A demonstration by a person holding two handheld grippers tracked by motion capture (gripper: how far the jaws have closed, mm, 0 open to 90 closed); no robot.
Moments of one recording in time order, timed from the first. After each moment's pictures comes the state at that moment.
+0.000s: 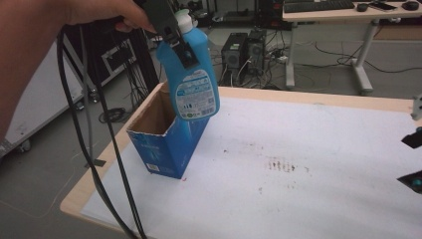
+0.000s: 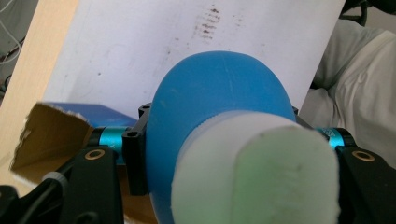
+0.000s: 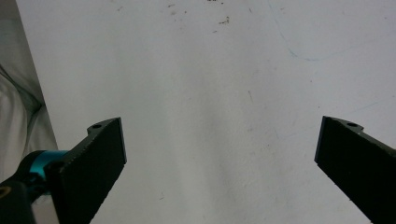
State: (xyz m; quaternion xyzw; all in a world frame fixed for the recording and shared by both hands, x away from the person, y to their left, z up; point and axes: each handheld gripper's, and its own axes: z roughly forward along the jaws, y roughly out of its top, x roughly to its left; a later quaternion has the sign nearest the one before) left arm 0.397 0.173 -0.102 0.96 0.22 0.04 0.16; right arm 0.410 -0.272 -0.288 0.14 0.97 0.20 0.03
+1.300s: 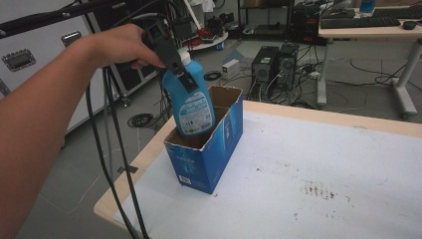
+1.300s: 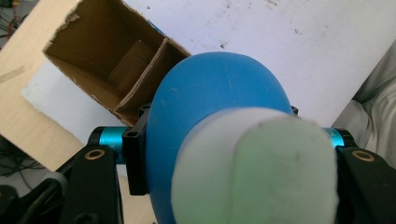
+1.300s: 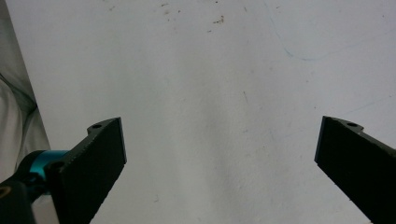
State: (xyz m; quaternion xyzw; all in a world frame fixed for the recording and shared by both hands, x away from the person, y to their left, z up) left arm 0.408 0.278 -0.155 0.92 0.34 0.04 0.18; right arm 0.418 -0.266 -0.290 0.15 0.97 0.19 0.03
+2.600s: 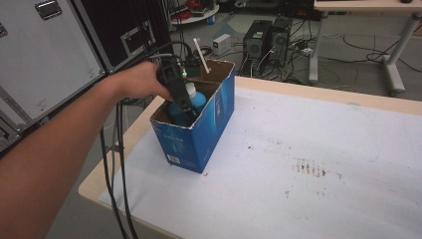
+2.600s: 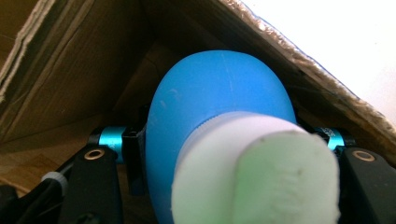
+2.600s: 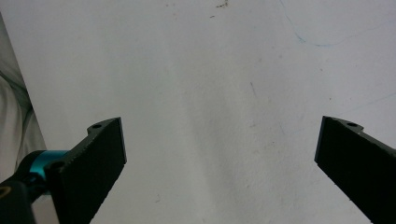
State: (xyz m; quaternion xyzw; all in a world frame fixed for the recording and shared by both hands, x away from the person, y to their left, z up) left arm 0.426 0.266 -0.287 0.94 0.32 0.01 0.14; right arm 0.420 -0.266 -0.308 0.16 0.97 0.18 0.01
